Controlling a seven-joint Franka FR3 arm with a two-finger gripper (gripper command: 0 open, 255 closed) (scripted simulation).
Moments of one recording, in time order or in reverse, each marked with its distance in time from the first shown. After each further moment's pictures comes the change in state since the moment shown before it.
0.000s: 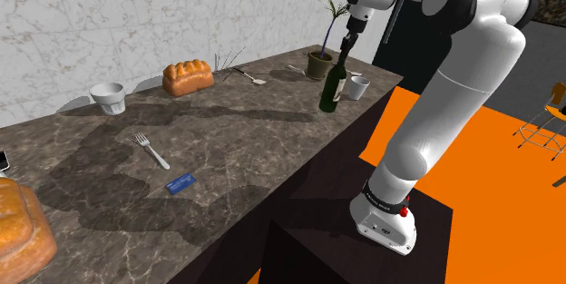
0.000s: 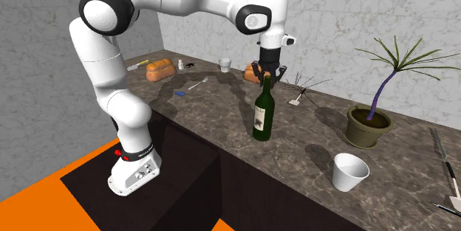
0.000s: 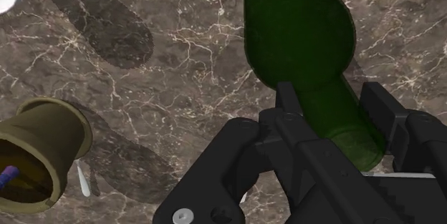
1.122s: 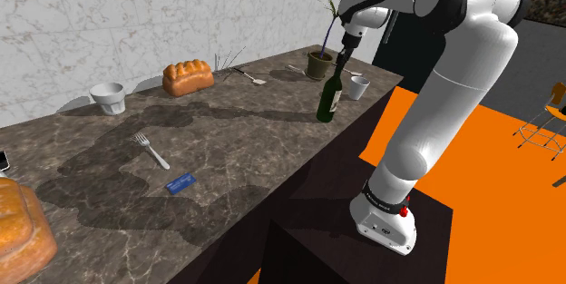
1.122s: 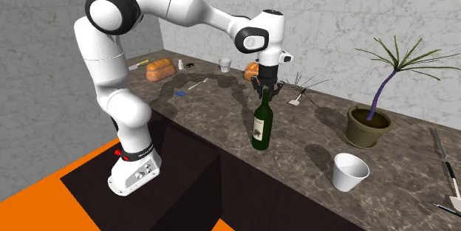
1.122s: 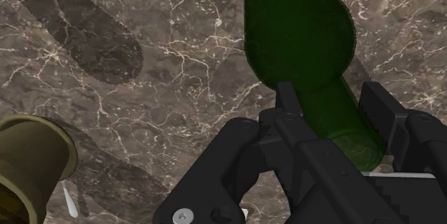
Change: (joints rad) arm -0.003 0.043 -0.007 -0.126 0.037 0.157 -0.033
